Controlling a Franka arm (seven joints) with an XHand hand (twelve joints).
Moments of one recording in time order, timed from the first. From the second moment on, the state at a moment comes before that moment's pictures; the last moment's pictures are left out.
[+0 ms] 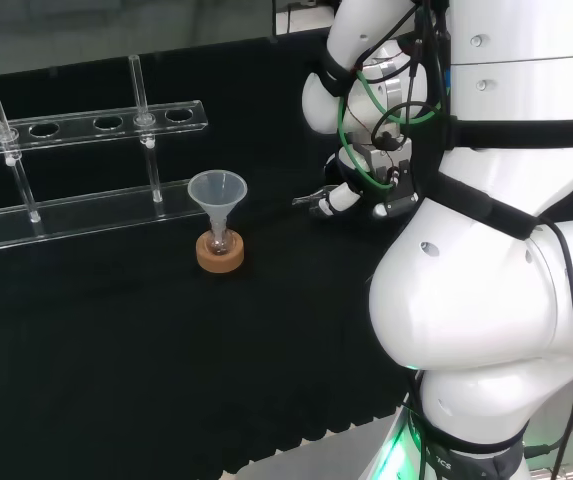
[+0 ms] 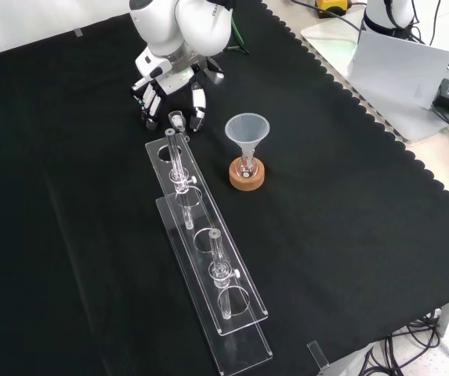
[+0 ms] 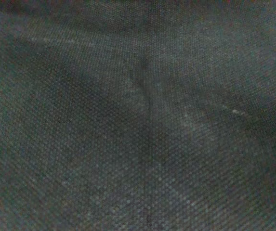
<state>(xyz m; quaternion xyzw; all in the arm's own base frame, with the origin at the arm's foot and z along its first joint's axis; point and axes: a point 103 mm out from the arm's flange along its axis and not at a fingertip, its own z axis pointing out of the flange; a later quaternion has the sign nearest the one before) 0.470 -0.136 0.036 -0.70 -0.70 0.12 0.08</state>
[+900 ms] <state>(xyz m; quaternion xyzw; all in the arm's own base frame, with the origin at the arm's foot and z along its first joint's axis) 0.473 -0.135 0.049 -0.70 -0.70 0.10 0.04</state>
